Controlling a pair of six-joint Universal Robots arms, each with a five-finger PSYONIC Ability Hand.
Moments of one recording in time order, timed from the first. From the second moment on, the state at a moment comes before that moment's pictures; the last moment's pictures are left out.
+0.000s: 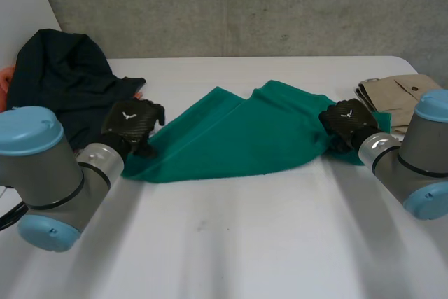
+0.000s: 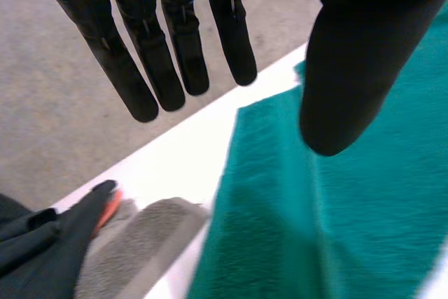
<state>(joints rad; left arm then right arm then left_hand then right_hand) 4.35 -2.00 -1.67 3.51 -1.42 3.40 1.76 -0.90 1.42 -0.25 1.27 2.58 0.66 0.66 0.67 0.67 0.49 1.14 1.18 1.19 1.20 1.00</state>
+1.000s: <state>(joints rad) 4.38 -2.20 -1.49 3.20 -1.51 3.49 1.78 -0.88 1.41 -0.24 1.29 2.59 0.87 0.86 0.86 0.85 0.67 1.14 1.18 1.19 1.20 1.00</state>
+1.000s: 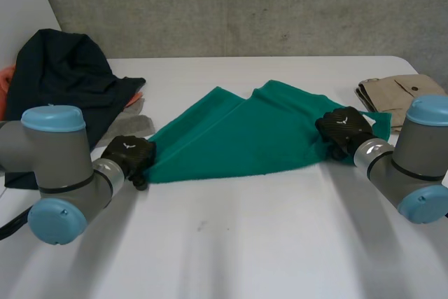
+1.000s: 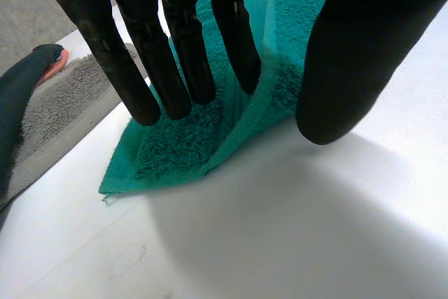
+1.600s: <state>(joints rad) 4.36 -2.18 -1.03 3.20 -1.61 3.46 2.11 -1.20 1.50 0.38 1.20 2.82 1.17 1.20 1.19 1.20 0.99 0.44 0.44 0.45 0.45 0.26</state>
